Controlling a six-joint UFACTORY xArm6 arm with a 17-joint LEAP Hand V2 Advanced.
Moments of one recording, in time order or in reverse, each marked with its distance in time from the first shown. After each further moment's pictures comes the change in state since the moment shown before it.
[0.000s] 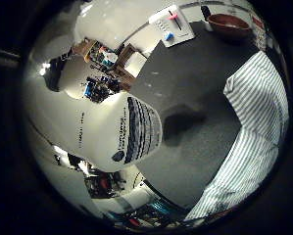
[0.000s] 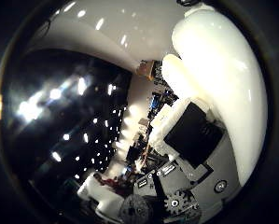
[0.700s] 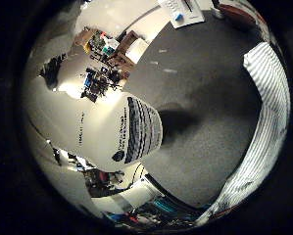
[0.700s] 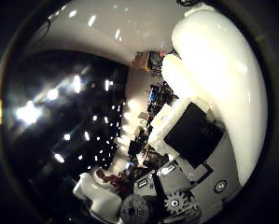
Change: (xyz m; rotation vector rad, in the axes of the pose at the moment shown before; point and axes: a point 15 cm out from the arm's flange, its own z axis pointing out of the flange) arm 0.000 0.037 0.043 -0.058 0.018 0.019
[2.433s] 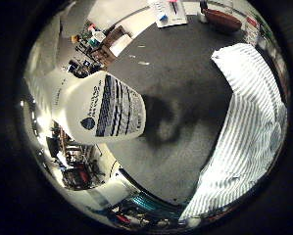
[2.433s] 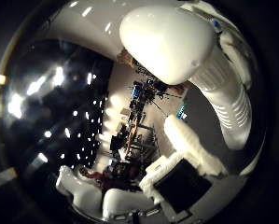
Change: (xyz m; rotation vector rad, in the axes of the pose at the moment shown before) arm 0.025 0.043 -0.024 -0.054 0.244 -0.053
